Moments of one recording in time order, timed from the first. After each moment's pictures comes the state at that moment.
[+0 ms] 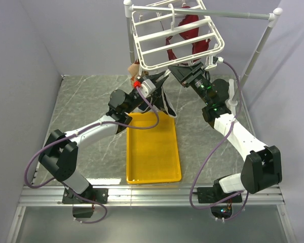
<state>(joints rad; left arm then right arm) -0.69 1.58 1.12 0.98 0.29 0.27 0.32 1.38 1.07 0.69 -0.36 1.17</state>
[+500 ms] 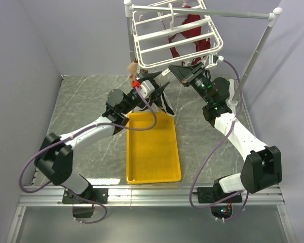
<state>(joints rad) -0.68 1.55 1.11 0.92 0.32 0.27 0.31 1.39 1.08 0.66 -0.37 1.16</state>
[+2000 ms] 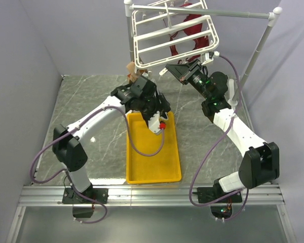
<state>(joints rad) -0.71 1.72 1.67 -0.84 0.52 1.88 0.31 1.43 1.17 0.57 -0.42 1.12</state>
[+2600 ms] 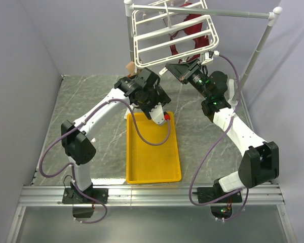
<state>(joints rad) -0.71 1.88 1.96 -1.03 0.26 1.84 0.31 1.44 1.18 0.56 -0.42 1.12</state>
